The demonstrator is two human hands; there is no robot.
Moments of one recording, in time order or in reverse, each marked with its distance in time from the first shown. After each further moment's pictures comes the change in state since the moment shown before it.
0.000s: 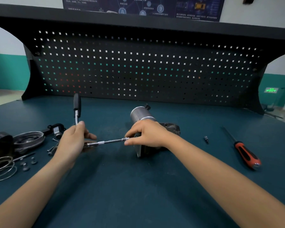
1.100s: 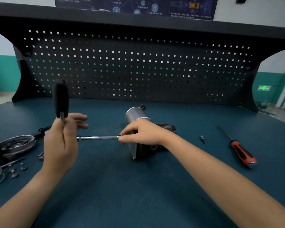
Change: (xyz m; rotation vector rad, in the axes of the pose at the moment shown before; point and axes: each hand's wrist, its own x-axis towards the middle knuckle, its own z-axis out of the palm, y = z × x) left_hand -0.016 0.007 -0.005 0.133 0.047 0.829; right_hand -0.001 -0.002 -0.008 0.240 -0.073 0.088
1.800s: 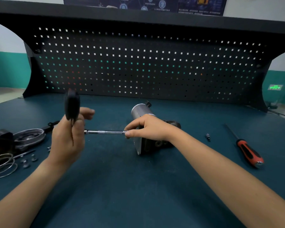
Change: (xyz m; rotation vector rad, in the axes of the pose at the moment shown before) left_hand 0.002 -0.005 -0.006 0.048 -0.072 0.261; right_hand -0.002 0.004 -0.002 0.074 0.012 -0.052
